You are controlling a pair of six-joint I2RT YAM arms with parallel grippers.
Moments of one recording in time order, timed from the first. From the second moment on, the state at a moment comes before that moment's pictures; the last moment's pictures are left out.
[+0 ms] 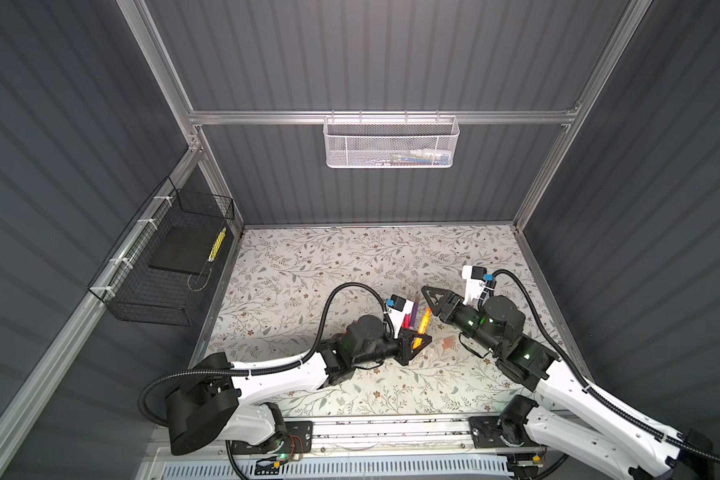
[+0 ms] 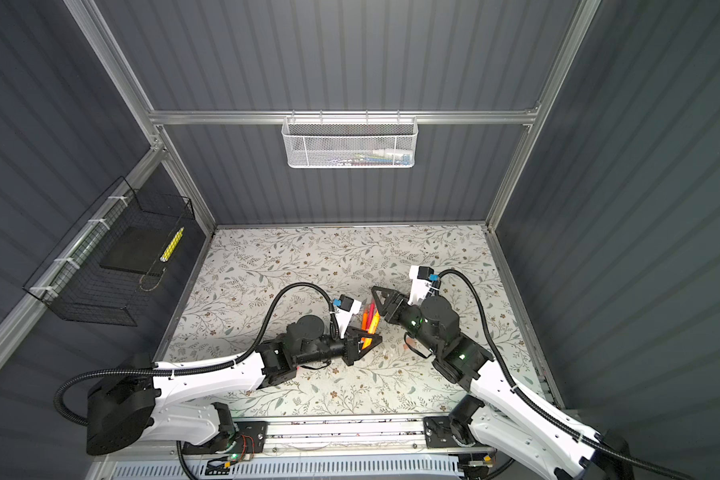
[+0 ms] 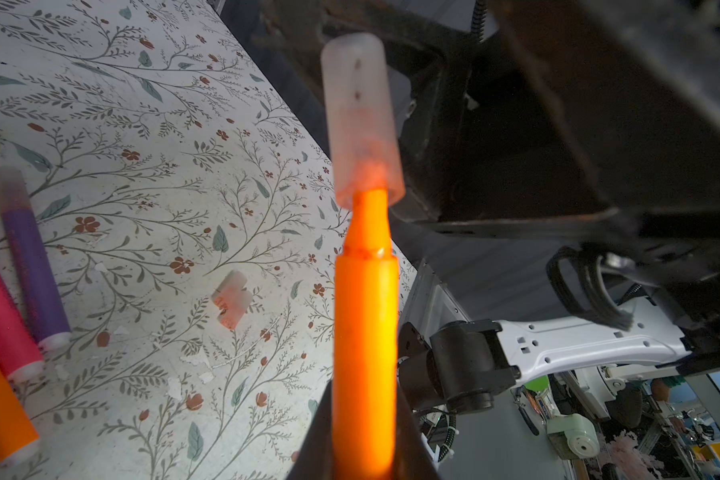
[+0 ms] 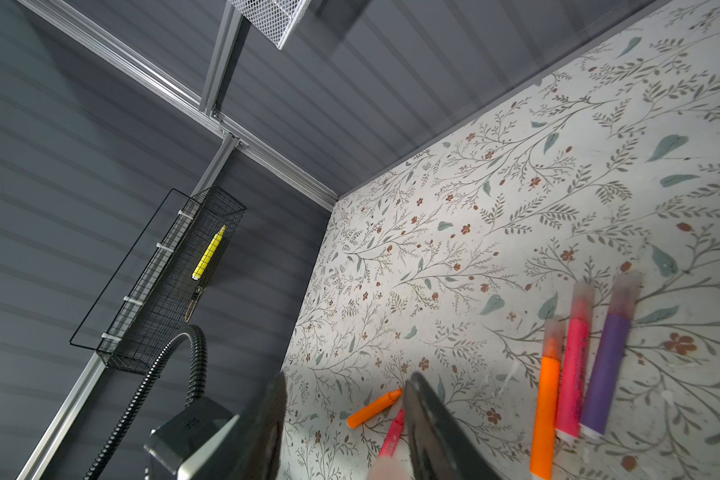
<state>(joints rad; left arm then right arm) -1.11 1.34 0.68 0.43 0.22 -0.70 0.70 0.82 0.62 0.05 0.01 0.89</state>
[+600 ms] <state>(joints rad) -1.11 1.34 0.68 0.42 0.22 -0.69 0.68 0.89 0.63 0.06 -0.07 0.89</state>
